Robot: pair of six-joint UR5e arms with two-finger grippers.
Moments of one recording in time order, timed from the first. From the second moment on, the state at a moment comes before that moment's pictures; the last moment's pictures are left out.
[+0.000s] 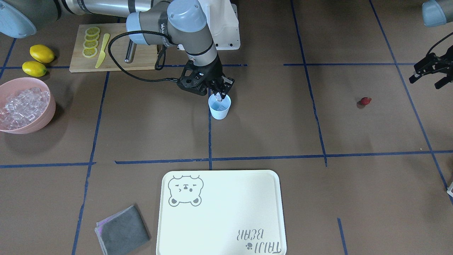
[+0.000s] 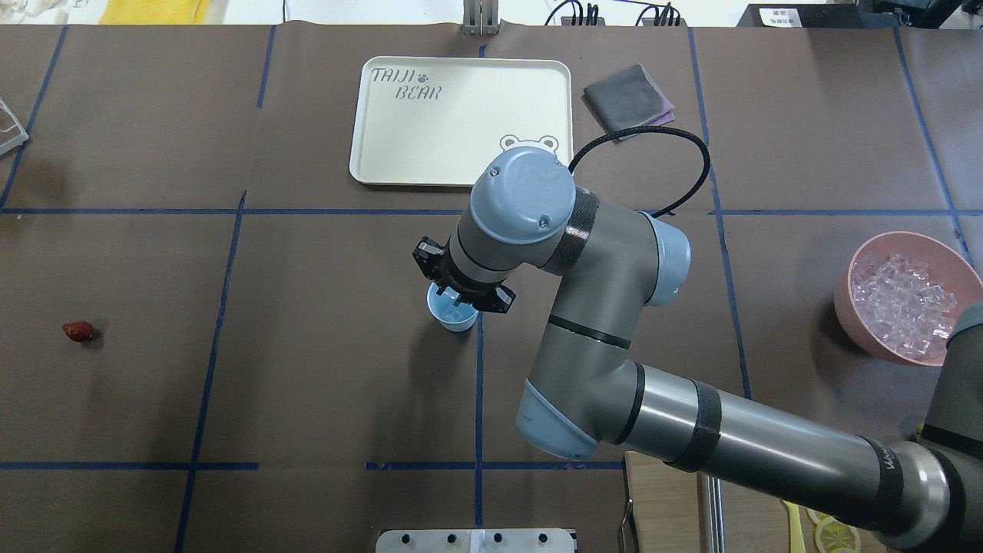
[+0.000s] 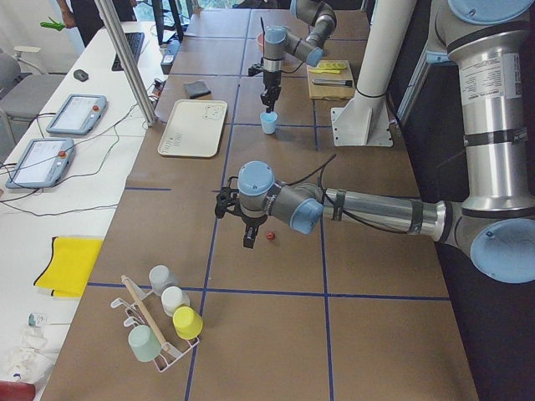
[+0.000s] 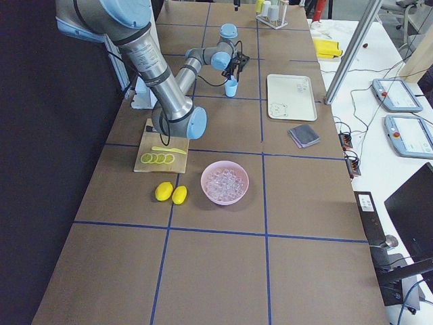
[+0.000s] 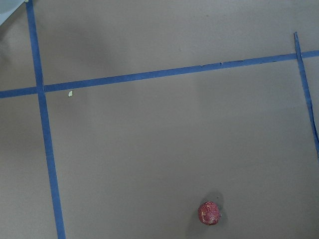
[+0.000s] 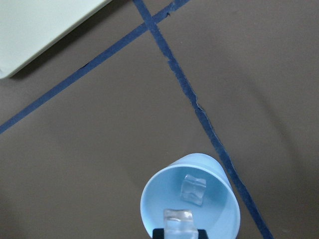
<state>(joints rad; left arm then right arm) -1.32 -1.39 -1.84 -1.93 -2.43 -0.33 0.49 -0.78 1.60 -1.40 1.92 1.83</state>
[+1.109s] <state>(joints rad) -1.32 -1.39 -1.83 -1.93 -2.43 -0.33 0.62 -1.01 1.85 -1.41 1.98 1.79</state>
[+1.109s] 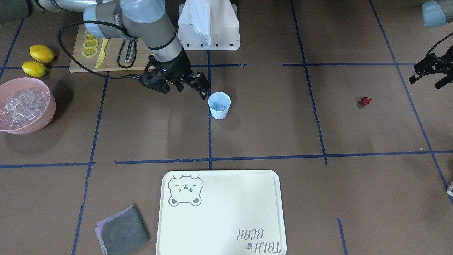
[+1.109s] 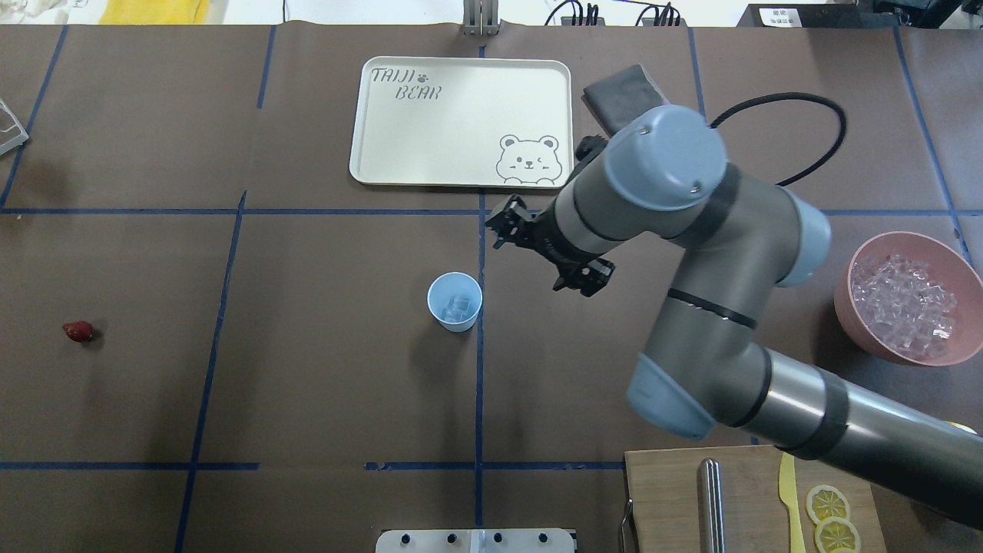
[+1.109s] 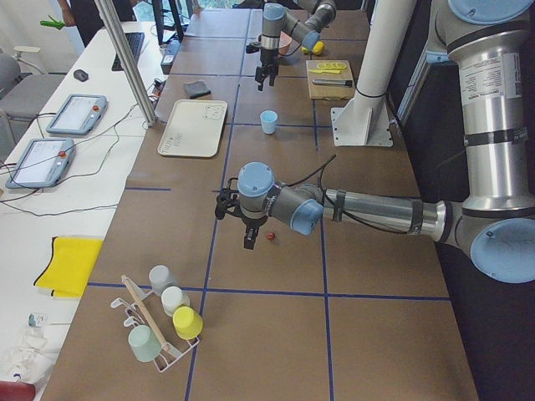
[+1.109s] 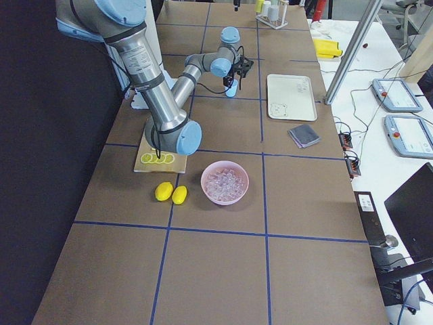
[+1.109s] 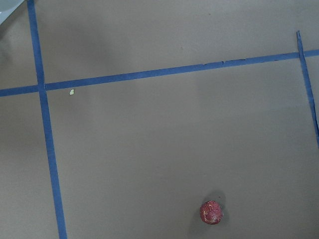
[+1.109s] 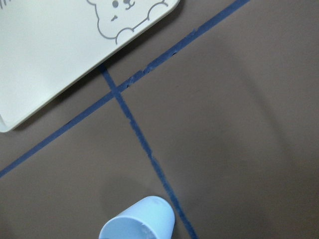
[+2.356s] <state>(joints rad) -1.32 -1.37 -1.83 -1.96 -2.43 -0.33 1.02 -1.58 1.96 -1.41 2.10 0.58</state>
